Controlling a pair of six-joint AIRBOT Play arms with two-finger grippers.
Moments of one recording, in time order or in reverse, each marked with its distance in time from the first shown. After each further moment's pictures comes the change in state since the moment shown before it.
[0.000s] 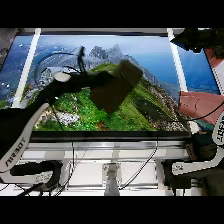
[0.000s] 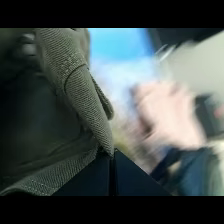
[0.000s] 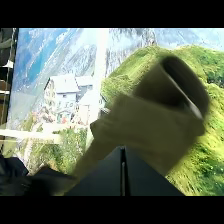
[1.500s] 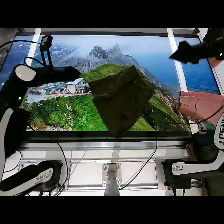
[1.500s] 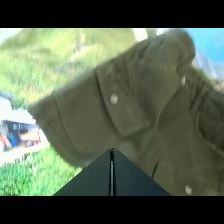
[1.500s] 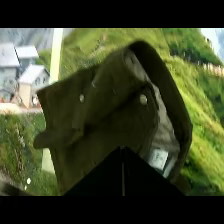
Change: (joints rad) left arm 0.288 0.256 -0.010 0.609 -0.154 -0.176; right arm 0.000 0.059 -0.243 -0.130 0.021 -0.157
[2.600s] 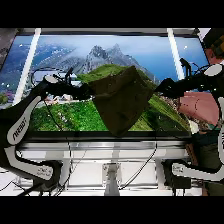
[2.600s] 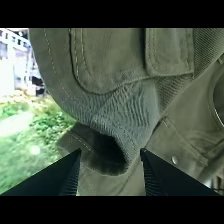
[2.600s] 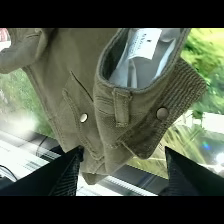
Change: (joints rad) left arm 0.027 -0.445 0.000 -0.287 -0.179 -0.067; right arm 0.002 0.148 -0.515 0.016 -0.008 -0.045
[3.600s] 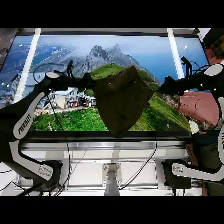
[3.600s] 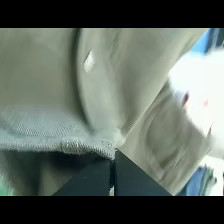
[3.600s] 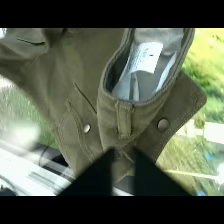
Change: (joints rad) left arm -0.014 -0.068 0.134 -0.256 0.087 0.073; right arm 0.000 0.000 0.001 0.011 -0.050 0.003
